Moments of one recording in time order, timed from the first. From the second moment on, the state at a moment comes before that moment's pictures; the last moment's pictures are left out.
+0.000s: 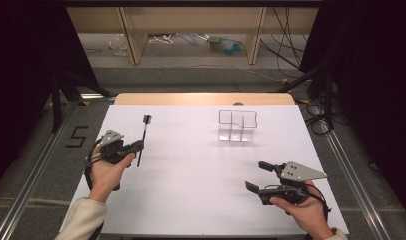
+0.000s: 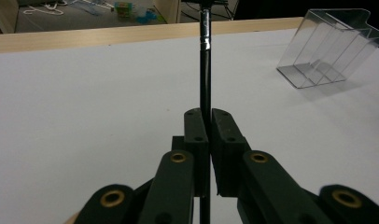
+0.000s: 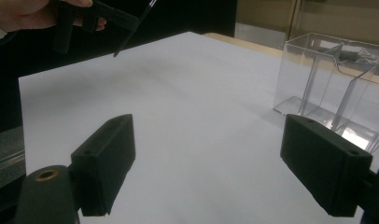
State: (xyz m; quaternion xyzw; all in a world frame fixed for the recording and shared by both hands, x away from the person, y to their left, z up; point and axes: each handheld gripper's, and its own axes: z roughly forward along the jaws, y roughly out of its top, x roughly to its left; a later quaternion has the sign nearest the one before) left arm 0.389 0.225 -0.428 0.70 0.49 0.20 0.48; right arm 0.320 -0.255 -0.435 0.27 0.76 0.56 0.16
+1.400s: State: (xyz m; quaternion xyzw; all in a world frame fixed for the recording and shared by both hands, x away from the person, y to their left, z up) left arm 0.354 0.201 -0.425 0.67 0.39 0.21 0.60; right arm 0.322 -0.254 -0.436 0.27 0.76 0.58 0.16
